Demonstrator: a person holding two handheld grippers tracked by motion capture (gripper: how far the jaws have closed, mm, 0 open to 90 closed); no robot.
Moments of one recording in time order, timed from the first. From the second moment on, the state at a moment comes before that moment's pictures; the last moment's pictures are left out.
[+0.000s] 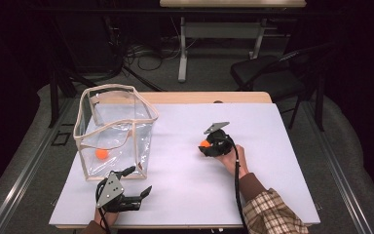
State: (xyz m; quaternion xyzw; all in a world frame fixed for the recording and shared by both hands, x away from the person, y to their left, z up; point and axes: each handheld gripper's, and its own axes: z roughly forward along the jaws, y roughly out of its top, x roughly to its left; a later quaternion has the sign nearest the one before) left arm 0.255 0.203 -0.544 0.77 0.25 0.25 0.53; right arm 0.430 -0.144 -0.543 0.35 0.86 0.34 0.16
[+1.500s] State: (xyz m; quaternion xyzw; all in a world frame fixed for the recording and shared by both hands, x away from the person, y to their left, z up) left arm 0.254 0.203 -0.544 0.77 0.26 0.25 0.53; right arm 0.418 -0.153 -0.503 0.33 0.84 0.38 0.20
